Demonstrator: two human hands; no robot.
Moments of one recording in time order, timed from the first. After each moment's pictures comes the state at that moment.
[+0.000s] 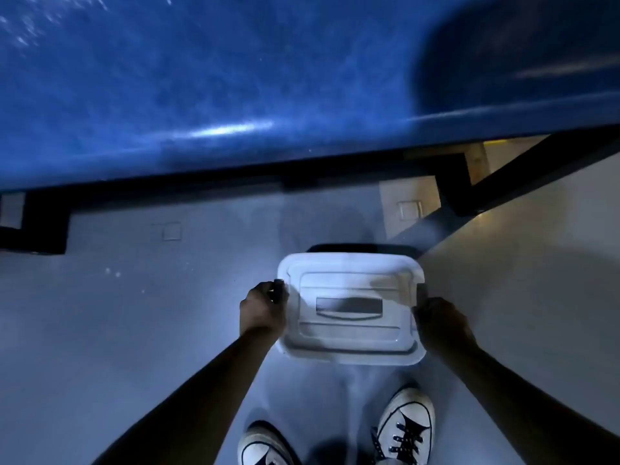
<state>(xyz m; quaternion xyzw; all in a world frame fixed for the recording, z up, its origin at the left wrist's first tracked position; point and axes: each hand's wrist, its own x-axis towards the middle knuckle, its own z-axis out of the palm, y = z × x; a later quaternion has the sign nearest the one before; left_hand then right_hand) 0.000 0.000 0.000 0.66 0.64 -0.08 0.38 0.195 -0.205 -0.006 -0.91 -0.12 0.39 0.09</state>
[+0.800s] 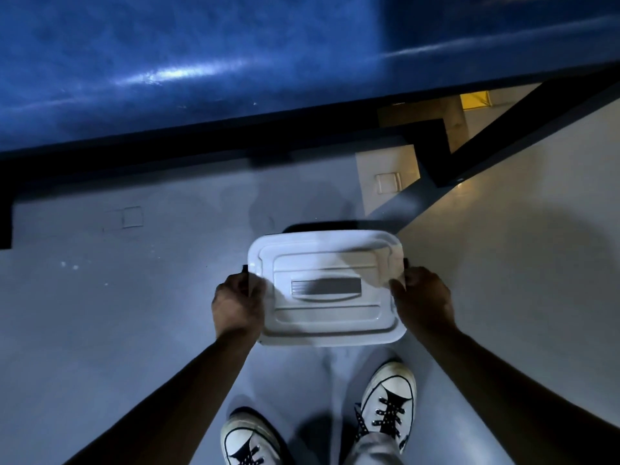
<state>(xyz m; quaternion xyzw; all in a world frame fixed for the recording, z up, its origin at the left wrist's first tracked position) -0.004 -0.017 -0.024 0.64 0.68 -0.04 0.35 0.195 -0.206 -0.014 -0.93 -0.10 0.31 0.15</state>
